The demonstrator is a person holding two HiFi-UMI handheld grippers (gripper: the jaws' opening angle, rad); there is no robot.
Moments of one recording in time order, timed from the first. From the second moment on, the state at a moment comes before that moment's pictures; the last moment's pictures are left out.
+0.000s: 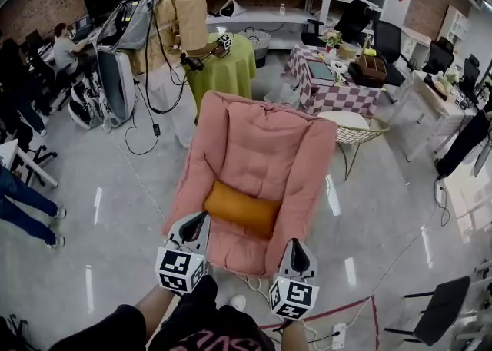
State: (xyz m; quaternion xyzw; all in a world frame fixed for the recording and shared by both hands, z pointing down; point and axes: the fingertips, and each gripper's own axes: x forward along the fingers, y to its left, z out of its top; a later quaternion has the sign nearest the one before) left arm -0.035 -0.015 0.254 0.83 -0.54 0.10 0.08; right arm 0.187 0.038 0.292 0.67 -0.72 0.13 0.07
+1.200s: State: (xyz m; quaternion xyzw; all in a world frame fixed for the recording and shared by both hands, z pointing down) left arm -0.078 -0.060 0.299 0.84 -0.51 0.14 0.10; right arm 0.141 -0.004 0.325 0.69 -0.70 0.16 0.10
